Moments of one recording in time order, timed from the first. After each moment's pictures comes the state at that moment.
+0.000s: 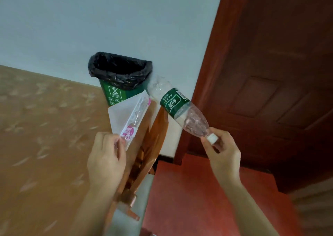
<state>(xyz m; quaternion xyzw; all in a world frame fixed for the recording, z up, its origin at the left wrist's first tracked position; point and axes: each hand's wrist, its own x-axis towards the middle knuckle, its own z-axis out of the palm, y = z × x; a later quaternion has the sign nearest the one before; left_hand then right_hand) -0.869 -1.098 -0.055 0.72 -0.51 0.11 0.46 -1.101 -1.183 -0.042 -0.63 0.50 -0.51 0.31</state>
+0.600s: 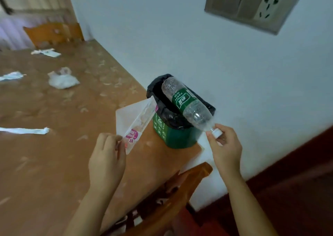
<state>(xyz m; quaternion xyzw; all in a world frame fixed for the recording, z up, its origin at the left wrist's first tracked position) -0.818 -1.219 -0.049 0.86 -0.24 0.22 0.38 -0.935 -1.455 -0.036 -0.76 0.31 -0.38 0.42</state>
